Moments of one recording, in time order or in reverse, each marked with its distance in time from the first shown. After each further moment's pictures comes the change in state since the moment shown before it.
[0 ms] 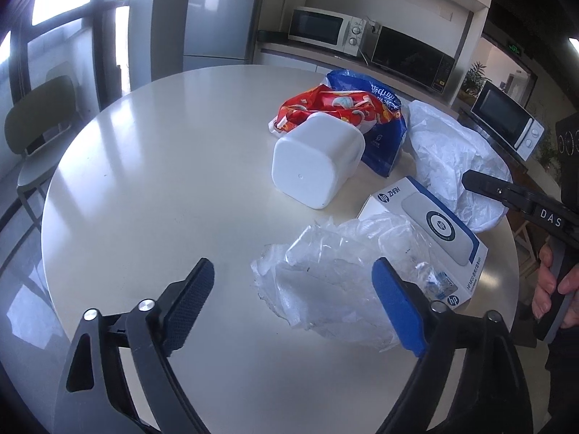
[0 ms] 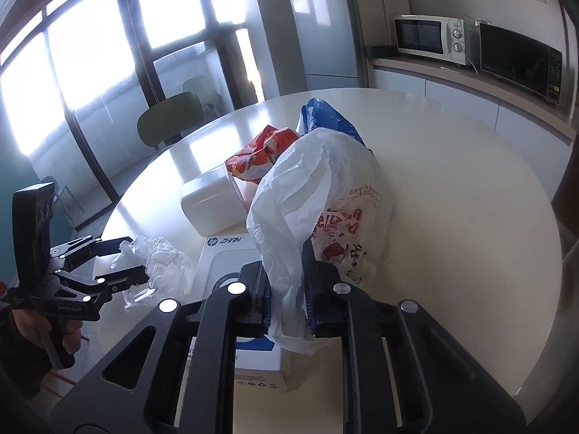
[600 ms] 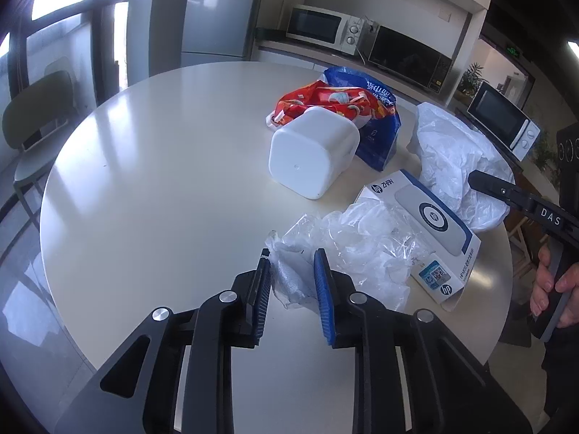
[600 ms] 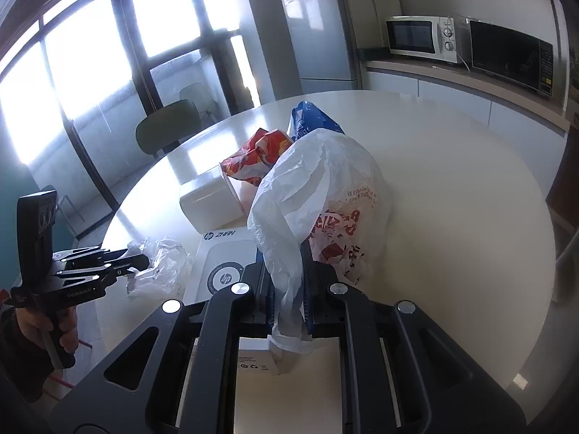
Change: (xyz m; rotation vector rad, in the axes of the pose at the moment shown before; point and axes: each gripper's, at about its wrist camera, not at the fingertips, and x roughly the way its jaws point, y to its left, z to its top) left arm -0.003 -0.002 -0.004 -0.002 -0.004 -0.012; right arm -0.016 -0.009 -0.009 0.030 -0.028 0.000
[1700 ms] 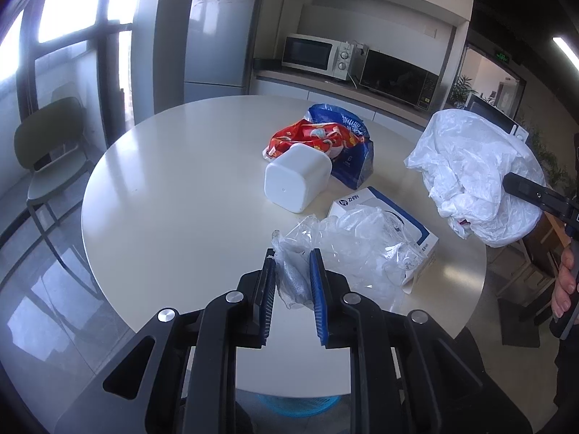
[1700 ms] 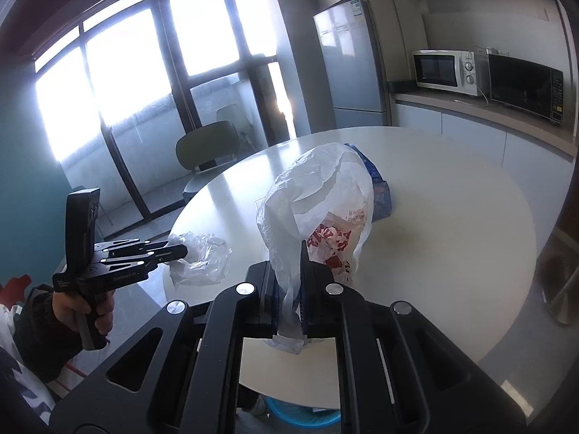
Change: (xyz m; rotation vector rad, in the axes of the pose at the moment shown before) left arm -0.066 -0.014 -0.010 0.041 -0.109 0.023; right arm -0.102 0.029 -0.014 -0.071 -0.098 0.120
